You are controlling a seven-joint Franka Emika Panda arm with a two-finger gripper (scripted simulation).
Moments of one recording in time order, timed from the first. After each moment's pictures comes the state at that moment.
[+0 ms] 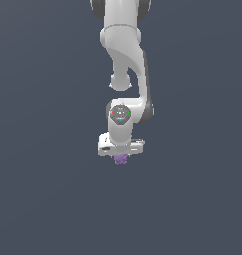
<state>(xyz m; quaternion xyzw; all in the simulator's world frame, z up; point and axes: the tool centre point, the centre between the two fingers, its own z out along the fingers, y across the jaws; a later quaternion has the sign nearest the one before) 0.024 0.000 0.040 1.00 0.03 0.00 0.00</state>
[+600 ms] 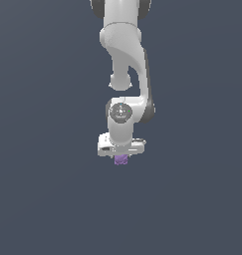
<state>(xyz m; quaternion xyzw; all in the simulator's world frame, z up) 0.027 0.001 0.047 1.00 0.03 0.00 0.00</state>
